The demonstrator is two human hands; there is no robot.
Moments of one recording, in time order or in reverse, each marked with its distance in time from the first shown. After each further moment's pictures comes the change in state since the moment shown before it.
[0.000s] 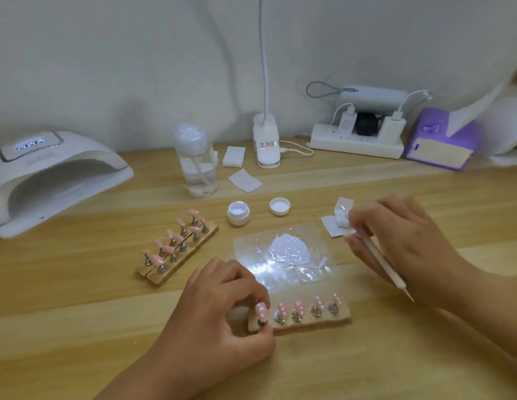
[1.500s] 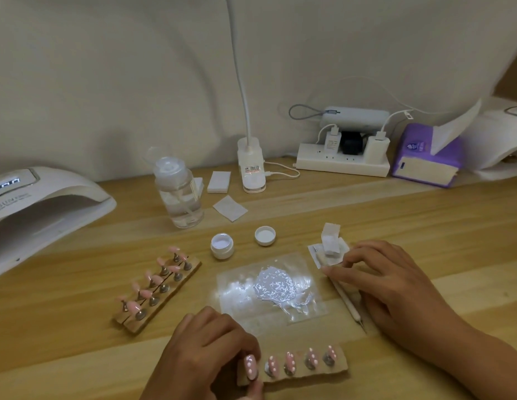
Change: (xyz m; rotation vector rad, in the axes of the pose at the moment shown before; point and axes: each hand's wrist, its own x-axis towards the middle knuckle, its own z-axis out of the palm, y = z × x) left_hand 0.008 -0.012 0.010 0.195 0.048 0.261; right_hand -0.028 0.004 0.007 0.096 -0.159 0.179
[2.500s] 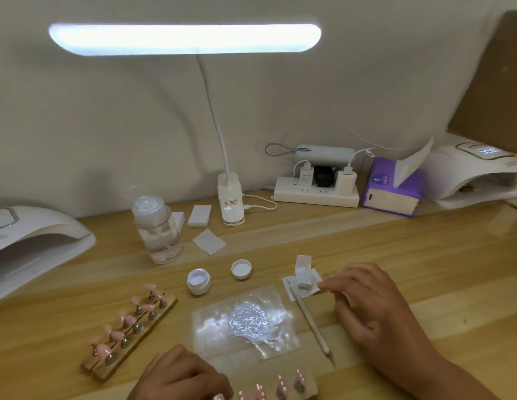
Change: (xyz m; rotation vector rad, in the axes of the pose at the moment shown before) left_hand 0.015 0.014 -0.020 0.169 0.026 0.117; right_hand -0.001 0.003 -0.011 0.203 0.182 0.207
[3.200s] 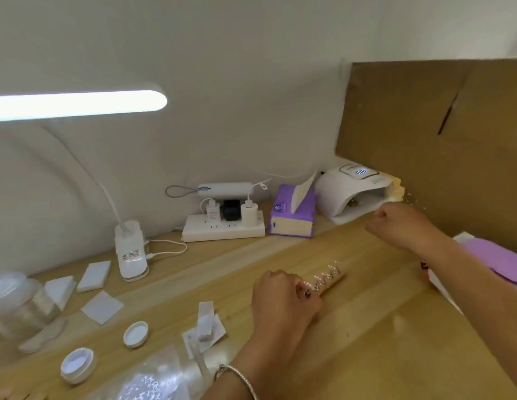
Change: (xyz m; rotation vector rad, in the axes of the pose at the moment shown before) left_hand 0.234 0.123 0.162 -0.303 -0.138 -0.346; right_hand 0.063 0.163 -0.176 -0.314 -0.132 0.922
